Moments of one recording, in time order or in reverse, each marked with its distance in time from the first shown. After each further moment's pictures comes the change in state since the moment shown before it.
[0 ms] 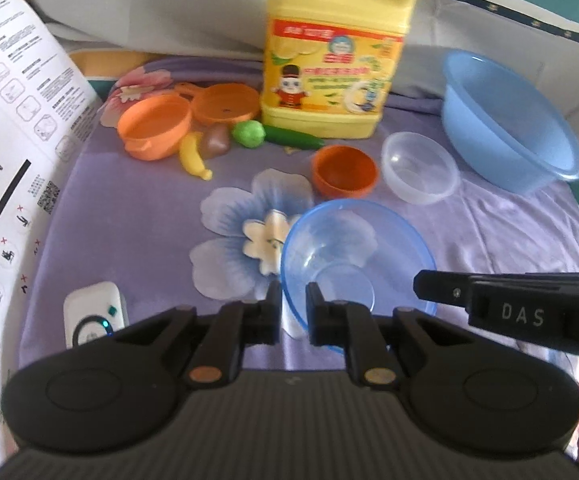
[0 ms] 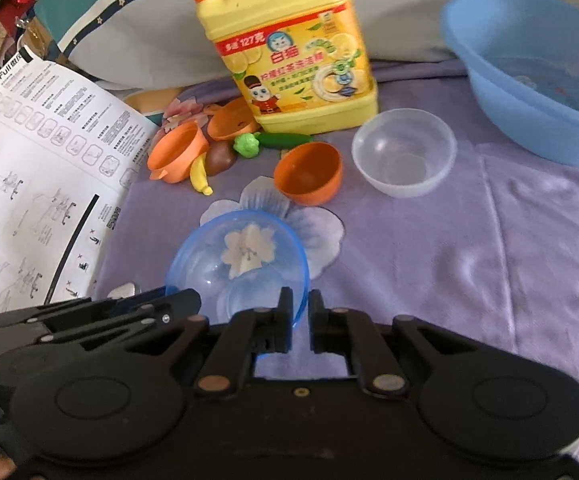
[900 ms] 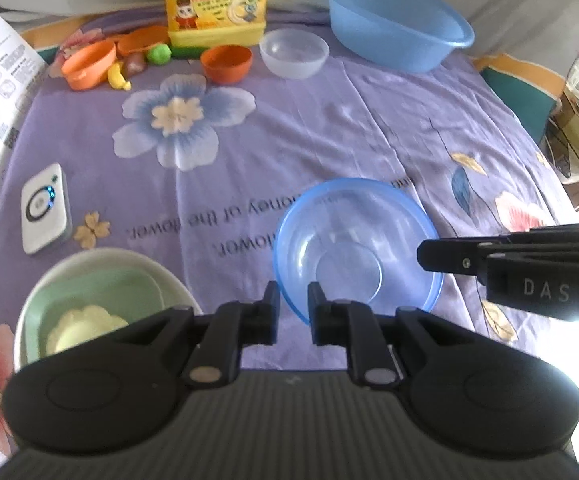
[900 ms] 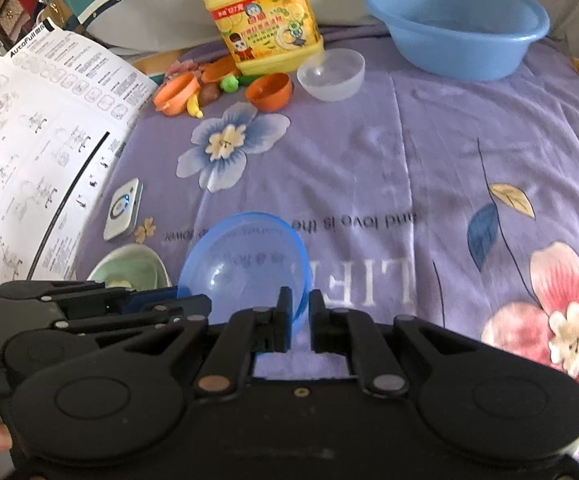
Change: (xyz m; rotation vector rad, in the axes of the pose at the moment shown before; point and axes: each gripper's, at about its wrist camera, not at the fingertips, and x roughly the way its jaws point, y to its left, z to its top) left arm -0.066 -0.068 -0.119 0.139 0.123 -0.103; right arm -0.106 -0.037 -0.124 -0.023 0.040 -0.045
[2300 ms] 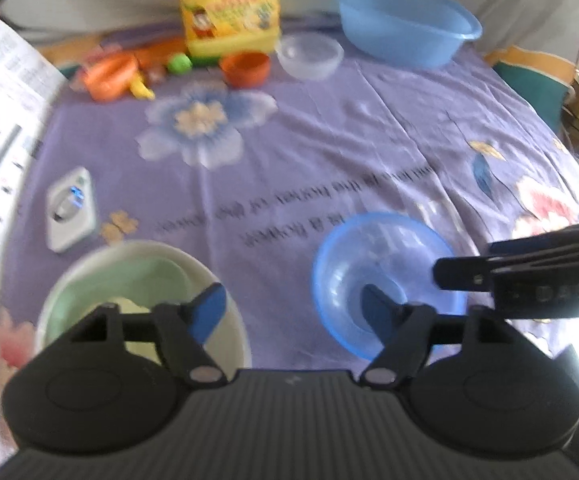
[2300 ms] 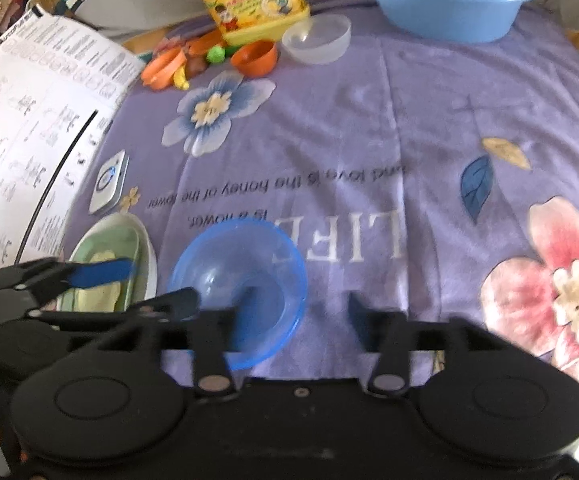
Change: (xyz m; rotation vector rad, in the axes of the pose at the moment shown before) left arm -0.004 0.003 -0.019 0.035 -0.070 0.105; right arm 0.011 -0.006 -0.013 0.008 0.007 -0.043
